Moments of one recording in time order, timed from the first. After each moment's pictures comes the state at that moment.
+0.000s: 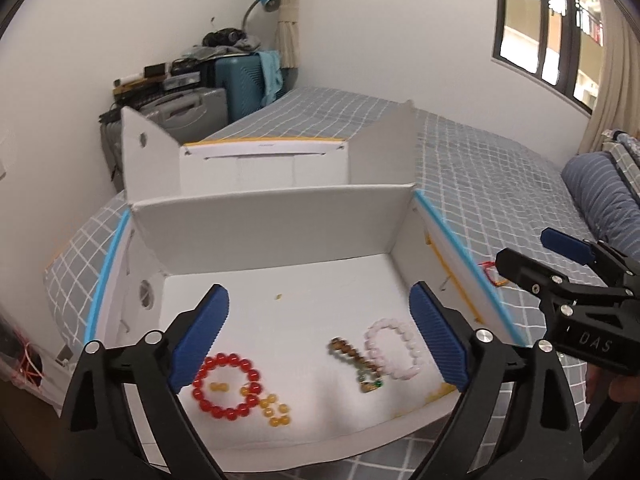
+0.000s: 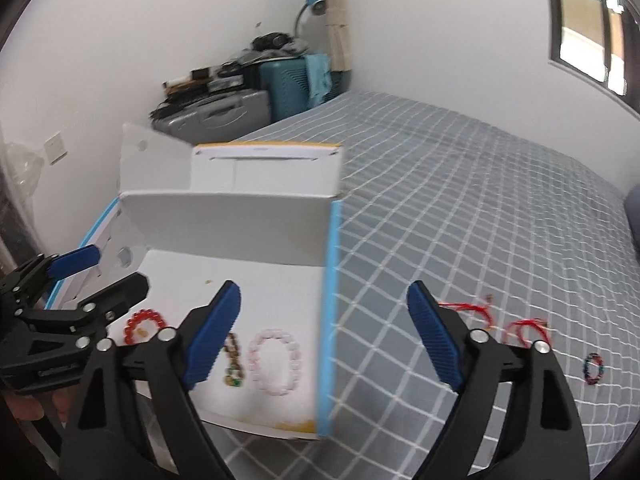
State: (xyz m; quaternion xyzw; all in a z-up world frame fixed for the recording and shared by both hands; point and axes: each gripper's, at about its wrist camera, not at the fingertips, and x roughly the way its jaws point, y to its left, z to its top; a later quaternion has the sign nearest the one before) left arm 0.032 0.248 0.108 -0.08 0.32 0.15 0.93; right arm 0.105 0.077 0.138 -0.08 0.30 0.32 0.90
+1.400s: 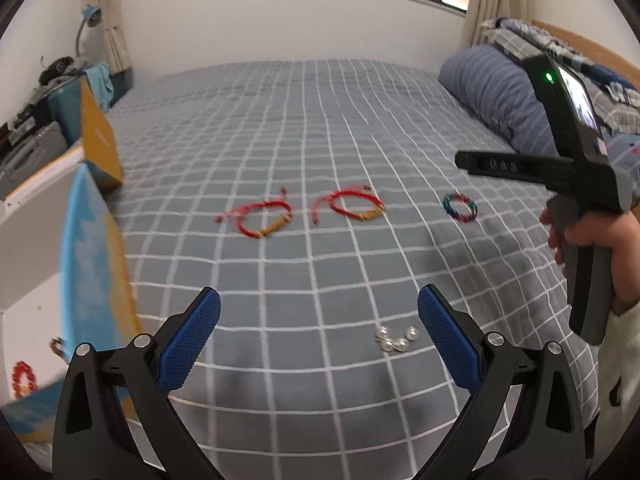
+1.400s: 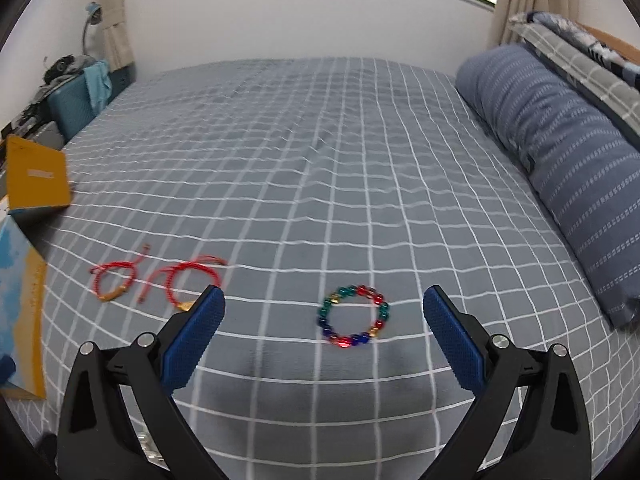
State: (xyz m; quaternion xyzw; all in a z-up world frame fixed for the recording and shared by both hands) left arm 0.127 -0.031 0.032 0.01 0.39 -0.05 0.92; right arm 0.253 -0.241 0.041 -0.01 0.39 0.04 0.92
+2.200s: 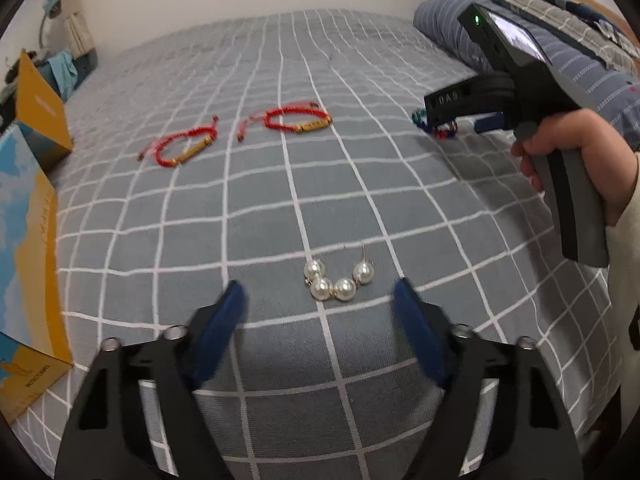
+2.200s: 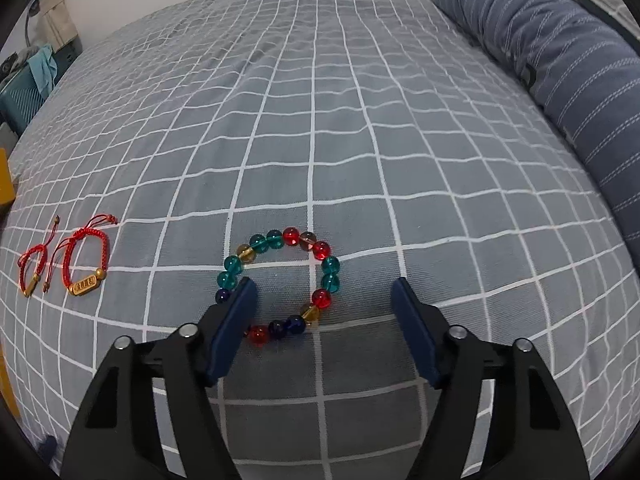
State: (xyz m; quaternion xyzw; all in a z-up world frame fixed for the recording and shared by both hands) left arm 0.132 -0.081 -0.047 0.04 0.45 -0.08 0.89; right arm 0.308 -0.278 -0.044 0.03 0.51 0.00 0.86
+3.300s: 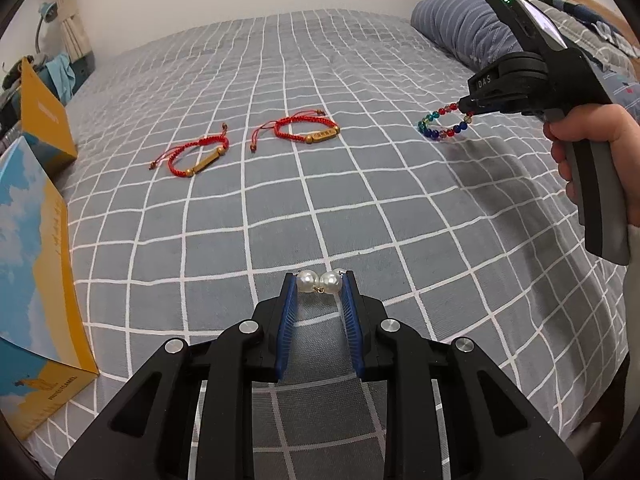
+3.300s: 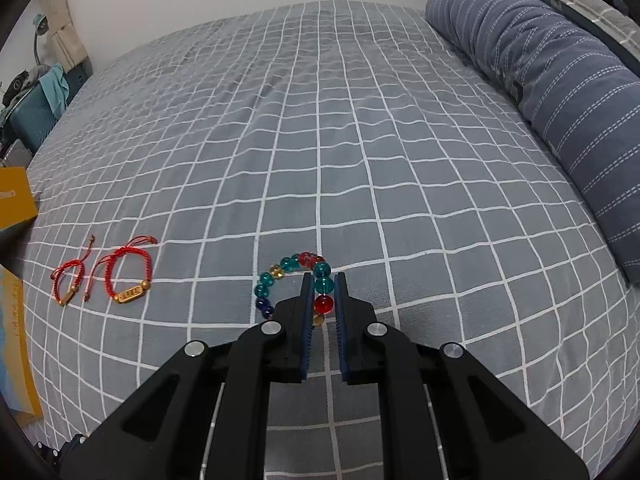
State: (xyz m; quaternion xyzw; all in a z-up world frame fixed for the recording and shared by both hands) left arm 0.131 -0.071 -0.026 0.05 0.45 -0.08 0.89; right arm 0.286 -0.285 0.002 0.05 0.47 0.01 0.88
